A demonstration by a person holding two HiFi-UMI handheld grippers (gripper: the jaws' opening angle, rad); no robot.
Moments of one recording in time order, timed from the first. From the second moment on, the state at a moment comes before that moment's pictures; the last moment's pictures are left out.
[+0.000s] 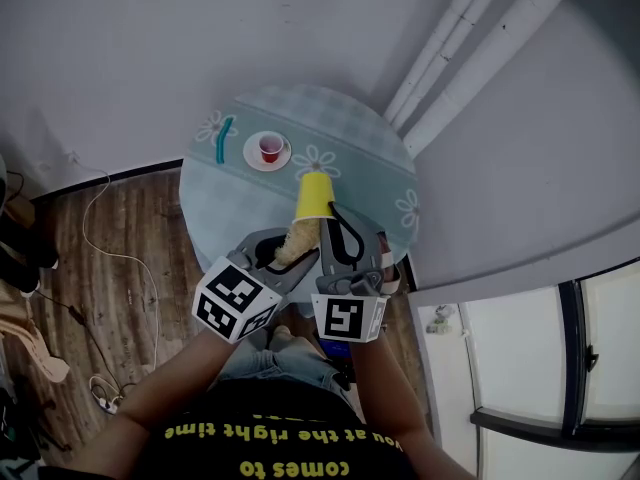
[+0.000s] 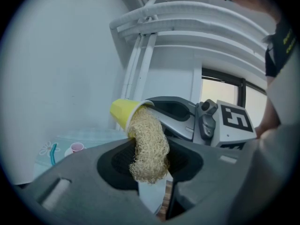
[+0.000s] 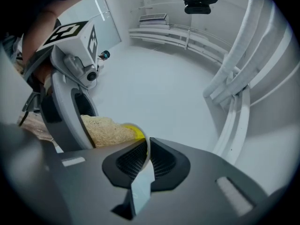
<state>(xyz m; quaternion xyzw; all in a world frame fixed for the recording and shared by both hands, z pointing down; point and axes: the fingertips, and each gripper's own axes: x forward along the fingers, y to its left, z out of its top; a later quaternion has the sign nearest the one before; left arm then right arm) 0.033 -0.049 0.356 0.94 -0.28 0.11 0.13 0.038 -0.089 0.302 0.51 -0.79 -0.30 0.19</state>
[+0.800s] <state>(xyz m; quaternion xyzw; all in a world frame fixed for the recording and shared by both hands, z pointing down) 0.036 -0.040 0.360 0.95 -0.28 0.12 0.11 0.042 -0.084 0.300 0.51 -0.79 -0.30 0.19</state>
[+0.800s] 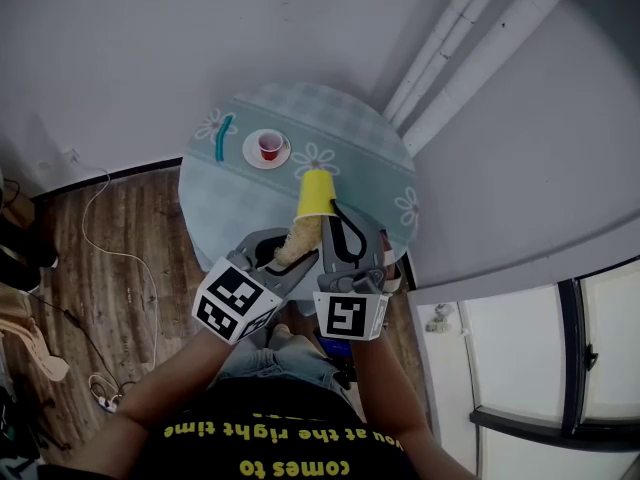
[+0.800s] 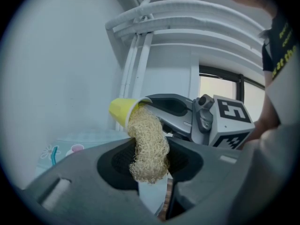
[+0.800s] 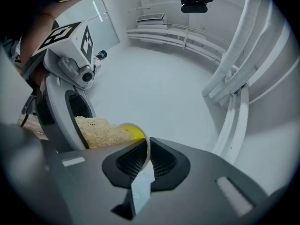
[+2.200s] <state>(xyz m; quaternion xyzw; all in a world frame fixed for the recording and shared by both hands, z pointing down) 0.017 -0.026 0.373 0.95 -0.26 0.15 0.04 0.060 -0.076 0.271 0.54 -0.82 -0.20 0.04</state>
